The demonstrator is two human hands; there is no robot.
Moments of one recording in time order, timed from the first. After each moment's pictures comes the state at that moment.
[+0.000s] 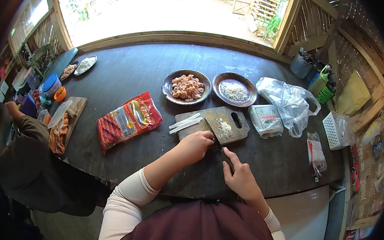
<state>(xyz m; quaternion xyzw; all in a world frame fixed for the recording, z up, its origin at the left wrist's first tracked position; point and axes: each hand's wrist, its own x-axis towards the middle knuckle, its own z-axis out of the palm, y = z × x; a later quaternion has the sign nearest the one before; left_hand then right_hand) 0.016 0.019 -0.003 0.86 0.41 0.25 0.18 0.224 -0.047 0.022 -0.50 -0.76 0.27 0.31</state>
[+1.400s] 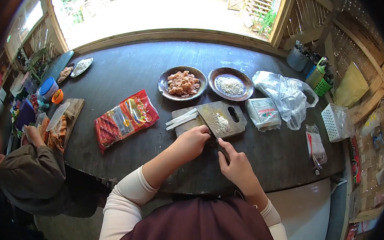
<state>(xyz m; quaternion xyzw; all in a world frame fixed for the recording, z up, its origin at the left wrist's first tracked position) 0.018 0.017 -0.009 0.85 0.41 0.26 0.18 0.217 -0.038 0.023 -0.52 -0.75 0.27 0.31</state>
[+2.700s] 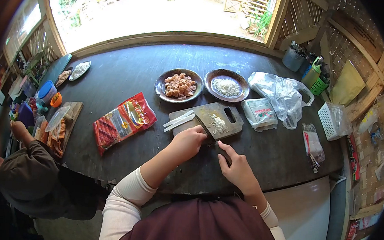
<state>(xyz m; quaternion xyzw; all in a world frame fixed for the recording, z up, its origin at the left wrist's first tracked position) 0.018 0.013 -0.001 0.85 0.44 0.26 0.15 0.228 -0.047 0.023 -0.52 -0.73 0.31 0.31</state>
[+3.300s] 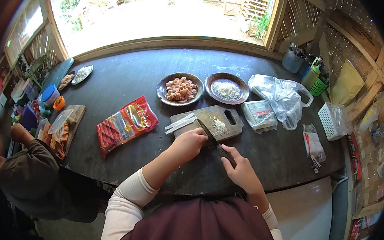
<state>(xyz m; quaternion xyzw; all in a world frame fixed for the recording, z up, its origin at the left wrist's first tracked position) 0.018 0.013 0.000 0.84 0.44 0.26 0.16 0.237 -0.052 0.029 -0.53 -0.70 0.36 0.31</state>
